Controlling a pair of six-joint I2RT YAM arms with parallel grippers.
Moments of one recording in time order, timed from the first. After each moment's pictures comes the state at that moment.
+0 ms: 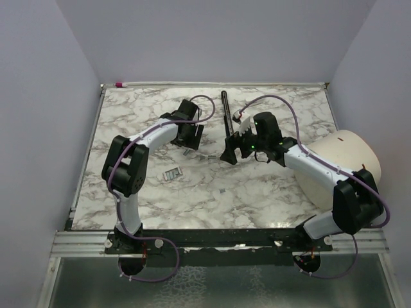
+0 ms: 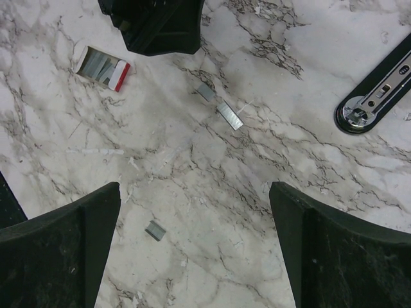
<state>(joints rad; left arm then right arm) -0.46 1.92 1.42 -0.60 -0.01 -0.17 0.52 1.46 0.97 -0.15 -0.44 0.01</state>
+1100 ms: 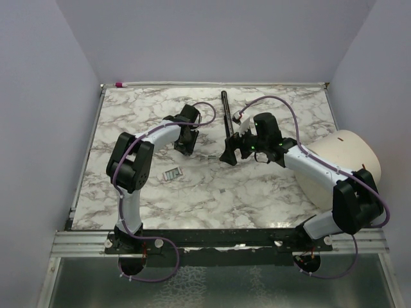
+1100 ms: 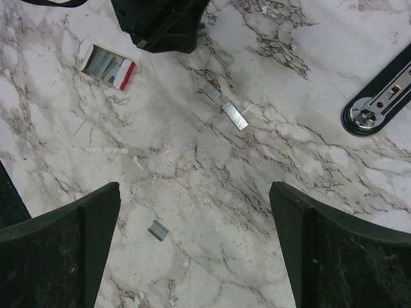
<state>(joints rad) -0.46 1.98 1.40 -0.63 -0.04 -0.15 0.52 1.46 0.96 -0.13 -0.46 0.01</state>
